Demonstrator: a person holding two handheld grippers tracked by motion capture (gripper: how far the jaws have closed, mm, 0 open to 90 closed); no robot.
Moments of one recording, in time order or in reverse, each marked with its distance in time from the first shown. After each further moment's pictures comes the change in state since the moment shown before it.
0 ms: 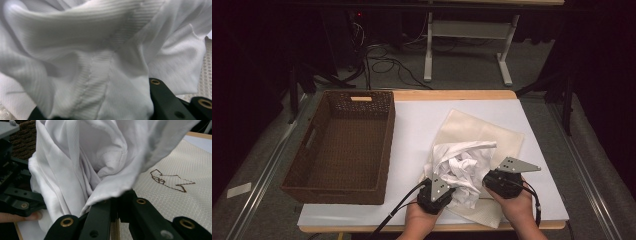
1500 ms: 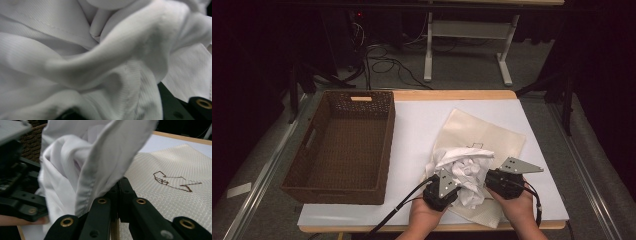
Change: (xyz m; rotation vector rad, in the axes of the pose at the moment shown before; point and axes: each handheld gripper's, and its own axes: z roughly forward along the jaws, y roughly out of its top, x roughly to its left) left arm -0.002 0.018 0.016 0.053 -0.051 0.023; right arm 0.001 0.001 -0.004 -0.033 0.010 -0.003
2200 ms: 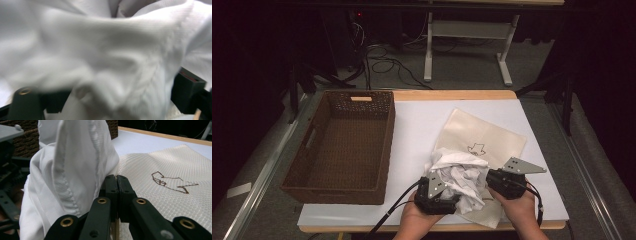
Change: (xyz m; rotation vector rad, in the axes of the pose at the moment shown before) left arm 0.006 -0.014 -0.033 0.004 0.017 -0.081; right arm -0.003 -0.002 -0.004 -0.013 -0.010 0.005
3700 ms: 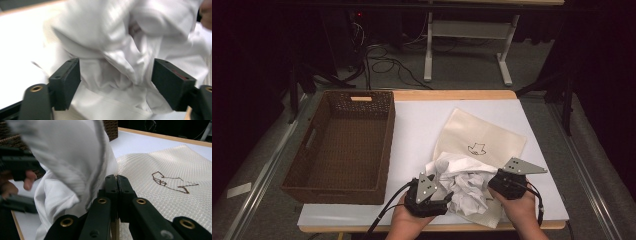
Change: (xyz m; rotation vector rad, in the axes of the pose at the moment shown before) left arm 0.007 0.006 -0.029 -0.093 0.027 0.014; right arm 0.000 0.000 -0.001 -0.007 0.001 0.000
